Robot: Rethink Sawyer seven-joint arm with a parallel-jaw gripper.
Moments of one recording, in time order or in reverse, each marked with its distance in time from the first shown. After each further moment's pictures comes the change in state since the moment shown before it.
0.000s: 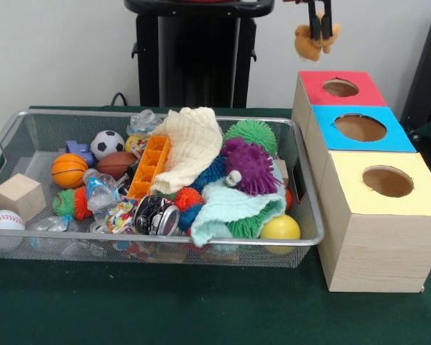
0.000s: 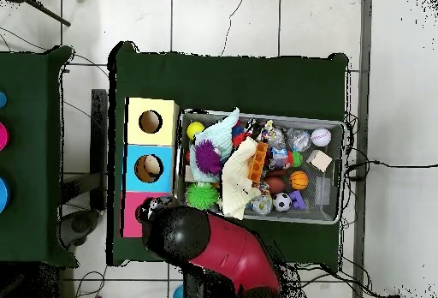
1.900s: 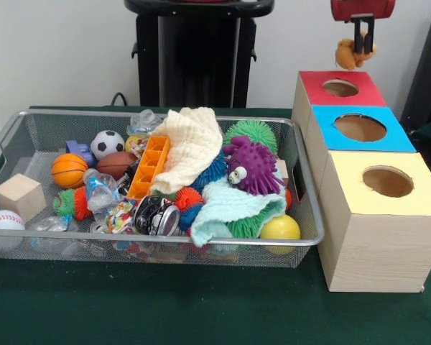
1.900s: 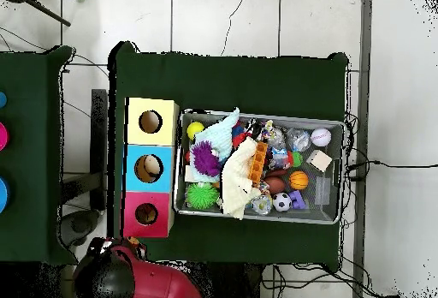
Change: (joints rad) arm 0.166 0.042 0.194 0.274 0.091 -0.402 0.224
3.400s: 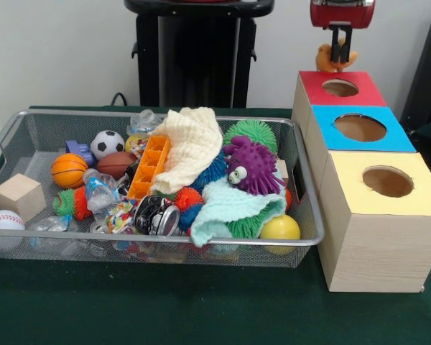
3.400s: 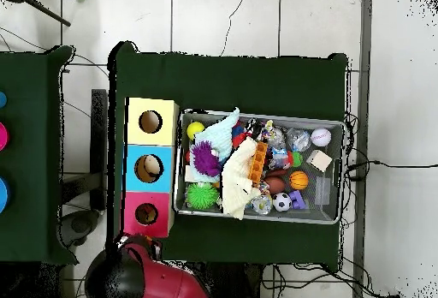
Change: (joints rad) arm 0.047 0.040 -0.139 -0.032 -0.022 -0.044 0.000
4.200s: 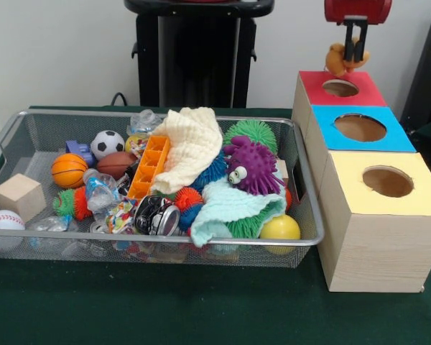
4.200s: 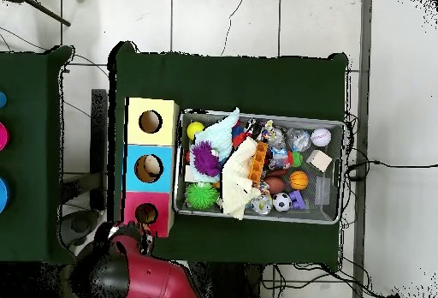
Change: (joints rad) arm 0.144 -0.006 -0.148 -0.131 -0.001 0.075 0.000
